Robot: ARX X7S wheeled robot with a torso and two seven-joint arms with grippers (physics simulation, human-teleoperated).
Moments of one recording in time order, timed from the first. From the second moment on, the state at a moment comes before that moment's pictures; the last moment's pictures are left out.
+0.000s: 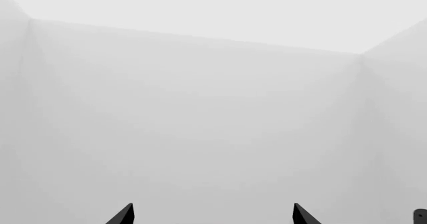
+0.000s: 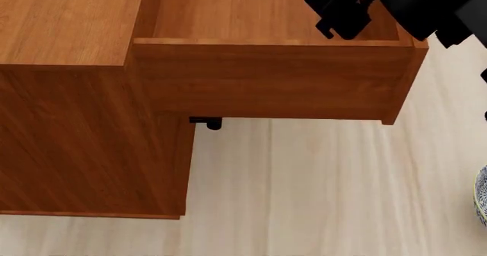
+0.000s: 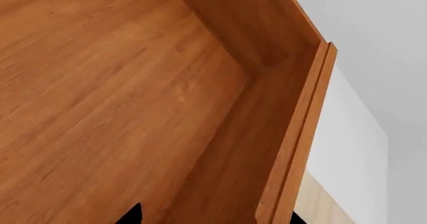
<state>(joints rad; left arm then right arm) -0.97 -0.55 0.14 0.71 -0.84 -0.56 -0.48 2.00 0.38 -1.42 0.60 0.70 1.06 -0.32</state>
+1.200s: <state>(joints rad) -1.01 -0.55 0.14 0.72 -0.87 -0.58 -0.50 2.21 0.51 -1.42 0.49 0.81 1.25 -0.40</state>
